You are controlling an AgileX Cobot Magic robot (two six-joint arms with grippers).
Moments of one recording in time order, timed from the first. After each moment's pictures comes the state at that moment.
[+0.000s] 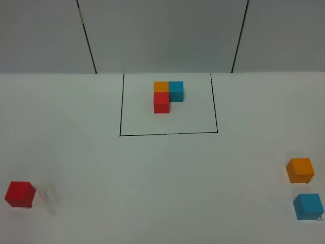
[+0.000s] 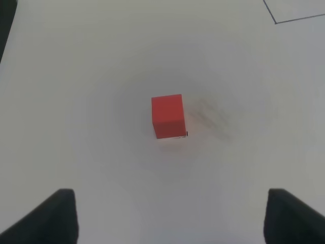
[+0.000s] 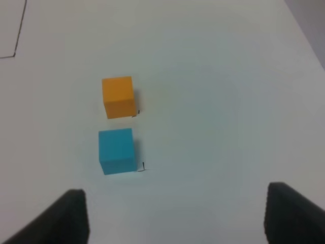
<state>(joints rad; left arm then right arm) 0.03 -0.01 -0.51 0.01 1.07 0.17 -0.04 0.05 -0.50 -0.08 1.08 0.10</state>
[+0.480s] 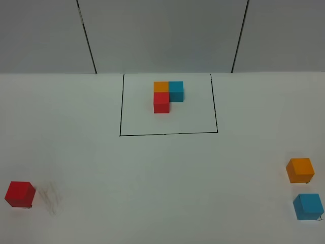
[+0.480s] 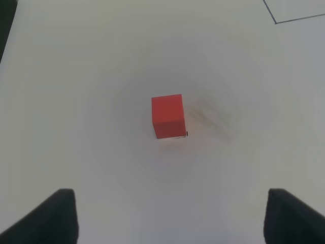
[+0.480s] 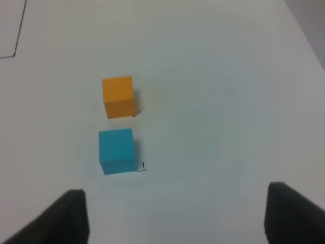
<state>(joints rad) 0.03 -0.01 -0.51 0.01 1.07 0.17 -0.04 0.05 -0.50 -0.08 1.08 0.10</state>
